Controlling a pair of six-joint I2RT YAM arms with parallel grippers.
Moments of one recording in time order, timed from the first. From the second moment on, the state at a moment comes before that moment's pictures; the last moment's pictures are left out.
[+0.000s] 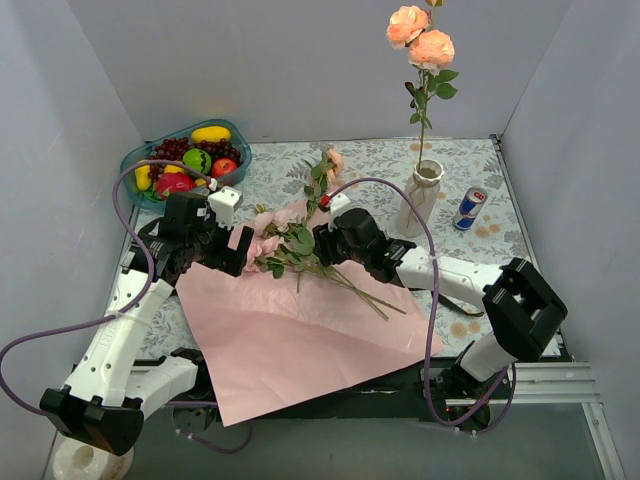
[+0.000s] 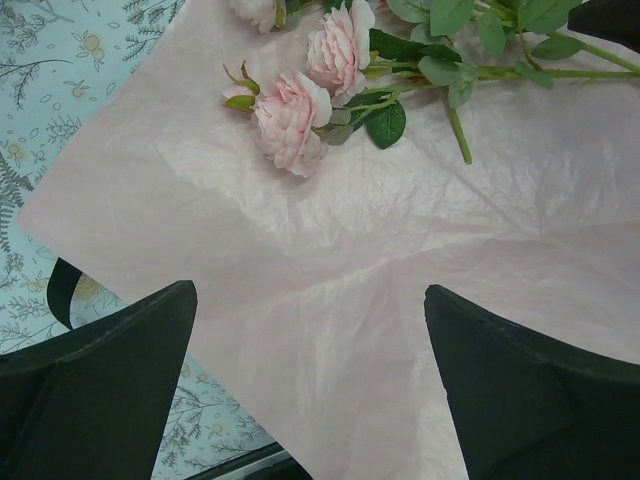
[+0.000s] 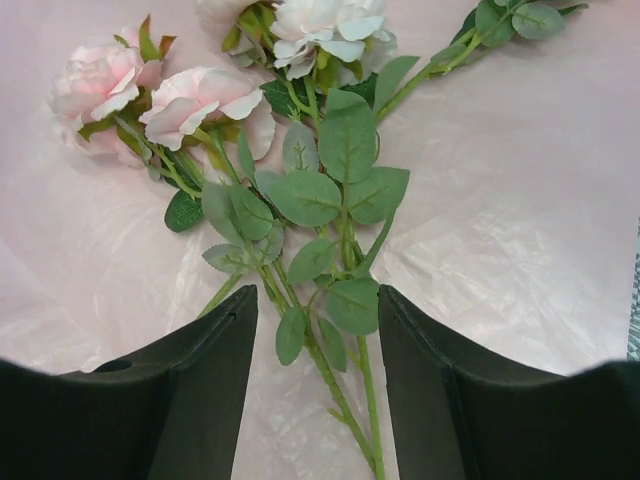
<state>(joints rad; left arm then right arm) -0.31 1.00 1.15 -0.98 0.08 0.11 0.87 1.54 0.95 0.07 0.07 0.21</state>
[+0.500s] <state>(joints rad) -0.31 1.00 1.15 -0.97 0.08 0.11 0.89 1.57 0.90 0.00 0.14 0.11</state>
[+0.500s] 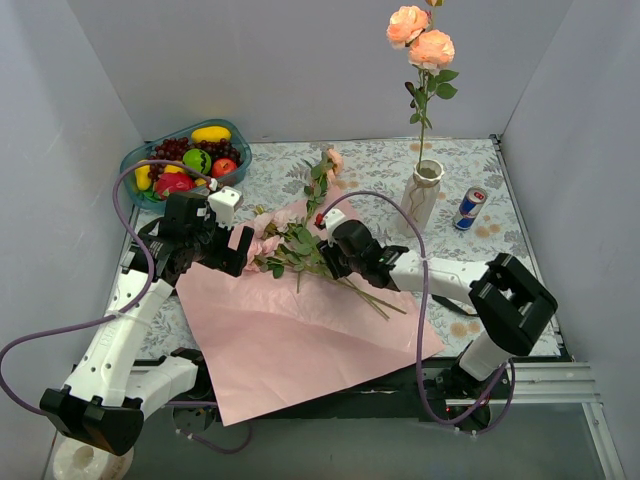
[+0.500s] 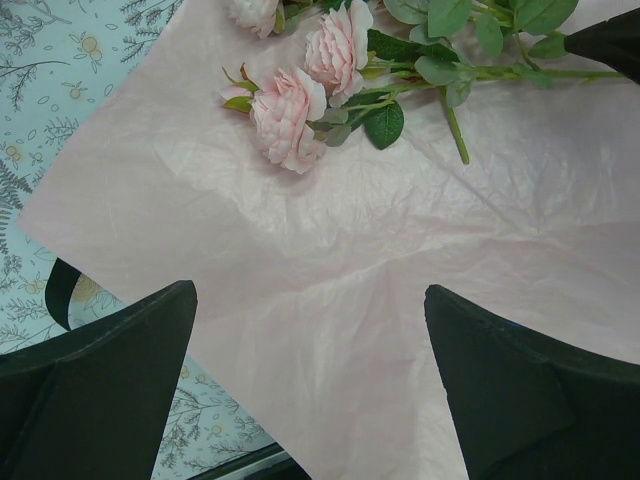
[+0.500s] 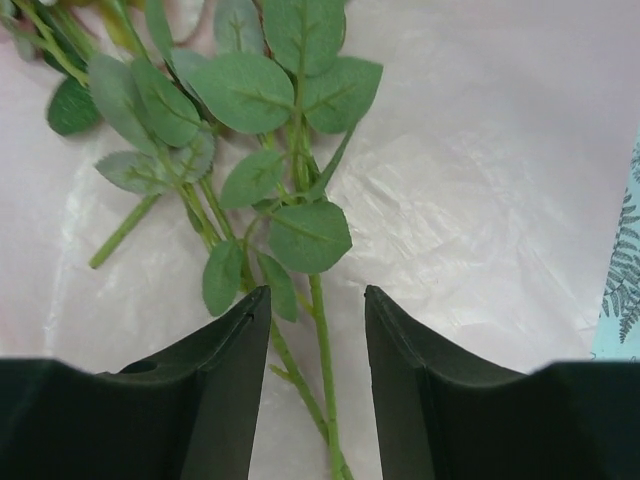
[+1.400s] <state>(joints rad) -0.31 1.00 1.15 -0.97 0.08 0.12 0.85 1.84 1.04 0.01 0.10 0.04</state>
